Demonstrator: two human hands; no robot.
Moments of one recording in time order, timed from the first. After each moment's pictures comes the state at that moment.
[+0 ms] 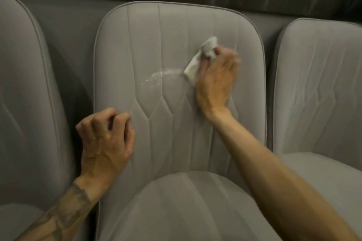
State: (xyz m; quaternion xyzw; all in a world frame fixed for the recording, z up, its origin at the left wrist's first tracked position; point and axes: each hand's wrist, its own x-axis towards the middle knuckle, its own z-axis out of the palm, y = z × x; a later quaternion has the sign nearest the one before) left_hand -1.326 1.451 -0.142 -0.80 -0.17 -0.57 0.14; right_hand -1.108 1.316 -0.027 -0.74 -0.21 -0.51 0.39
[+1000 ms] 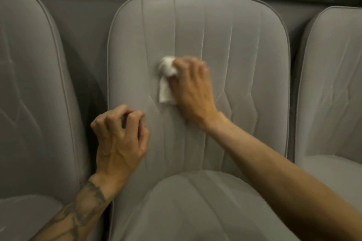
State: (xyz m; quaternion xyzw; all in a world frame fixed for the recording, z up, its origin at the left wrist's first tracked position) left_hand -1.324 1.449 -0.144 -0.79 -0.18 -0.57 0.13; right_hand -1.146 1.356 -0.056 -0.65 -0.49 -0.48 0.32
